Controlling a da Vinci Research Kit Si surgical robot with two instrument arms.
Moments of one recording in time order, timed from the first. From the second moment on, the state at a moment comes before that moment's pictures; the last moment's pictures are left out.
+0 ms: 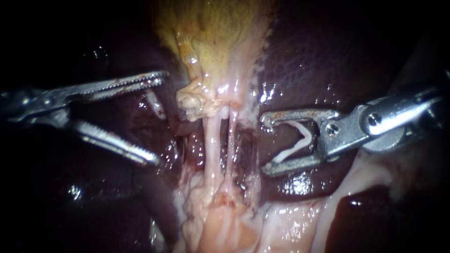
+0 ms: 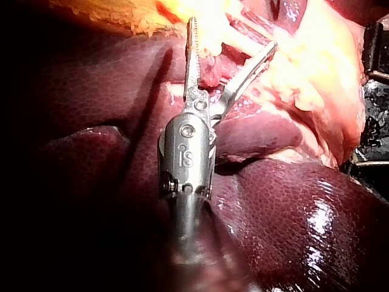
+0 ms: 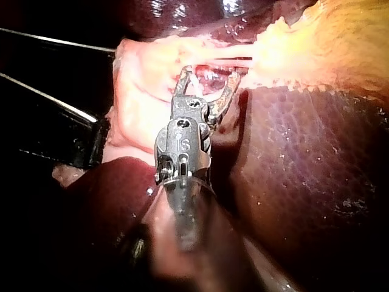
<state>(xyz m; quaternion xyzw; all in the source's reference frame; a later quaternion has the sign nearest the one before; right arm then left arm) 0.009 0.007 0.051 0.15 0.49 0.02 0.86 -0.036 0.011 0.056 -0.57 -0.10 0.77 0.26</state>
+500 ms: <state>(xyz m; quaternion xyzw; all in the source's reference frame) 0.009 0.007 0.051 0.15 0.49 0.02 0.86 -0.040 0.012 0.061 -0.54 -0.14 0.77 0.31</state>
